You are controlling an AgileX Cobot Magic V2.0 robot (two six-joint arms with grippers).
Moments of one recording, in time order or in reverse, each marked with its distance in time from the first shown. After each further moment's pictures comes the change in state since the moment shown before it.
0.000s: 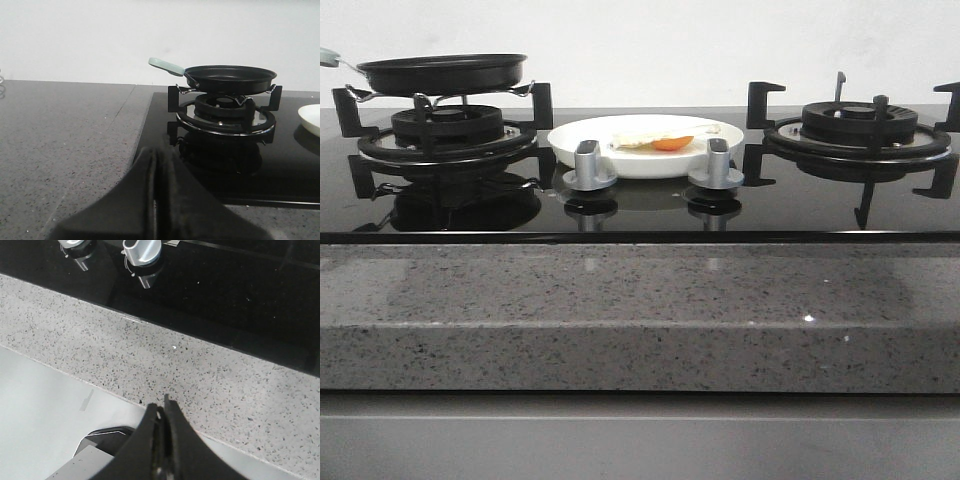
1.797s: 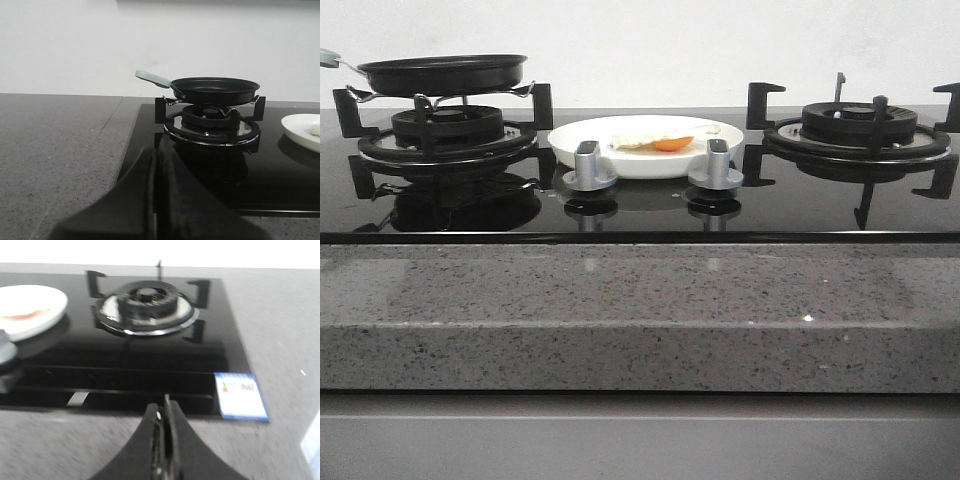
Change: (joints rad) left arm -0.045 0.000 0.002 -0.002 -0.033 0.000; right arm -0.327 -0.646 0.651 -0.173 -0.635 -0.004
